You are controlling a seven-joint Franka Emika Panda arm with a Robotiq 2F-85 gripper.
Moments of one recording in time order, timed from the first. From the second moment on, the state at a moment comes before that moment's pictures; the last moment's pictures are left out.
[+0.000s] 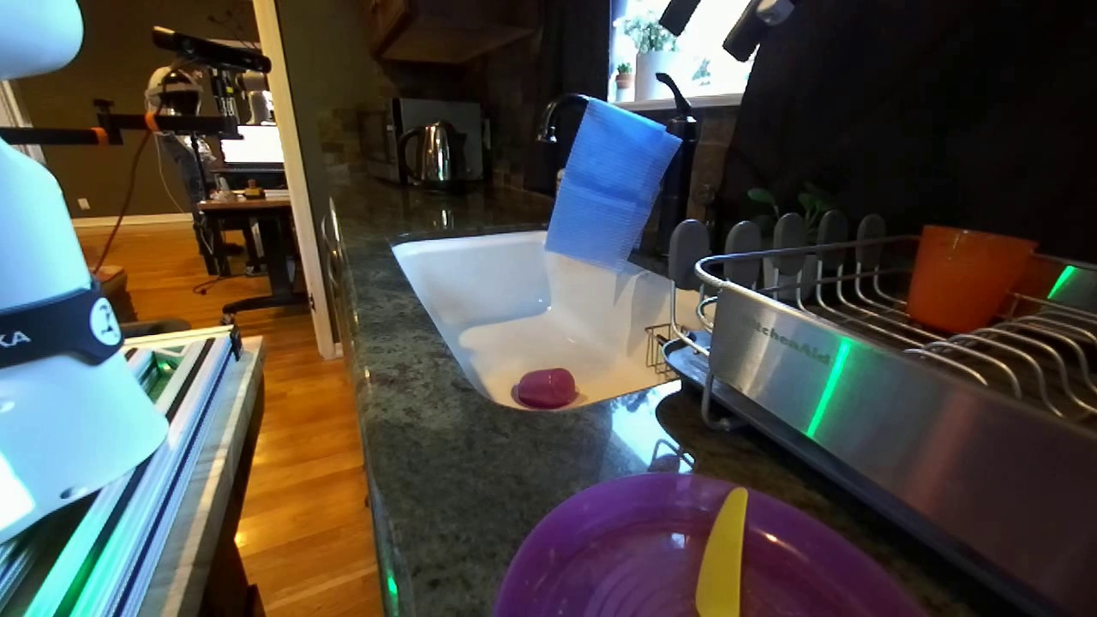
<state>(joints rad) -0.21 0.22 -0.19 -1.63 0.20 1.37 -0.36</state>
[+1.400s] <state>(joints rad) -0.24 0.58 -0.09 -1.31 0.04 1.77 -0.58</state>
